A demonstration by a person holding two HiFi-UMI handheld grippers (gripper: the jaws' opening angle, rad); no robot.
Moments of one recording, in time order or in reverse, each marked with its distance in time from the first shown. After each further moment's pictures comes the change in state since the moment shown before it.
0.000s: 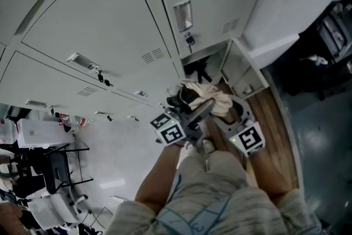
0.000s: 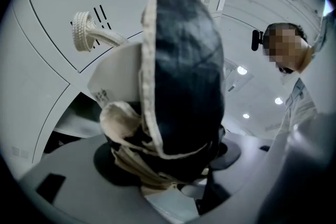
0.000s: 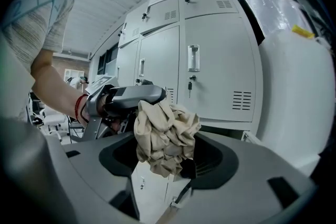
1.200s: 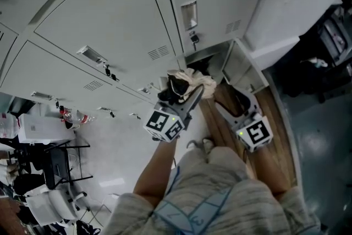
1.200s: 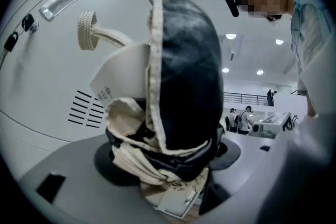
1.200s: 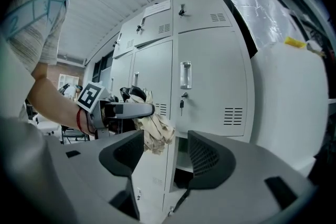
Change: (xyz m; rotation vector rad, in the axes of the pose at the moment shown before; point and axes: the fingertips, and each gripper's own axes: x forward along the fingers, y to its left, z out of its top) left arm -0.026 0.008 0.067 0.503 -0.039 0.266; right arm -0.016 -0.019 0.048 0.039 -0.119 -0.058
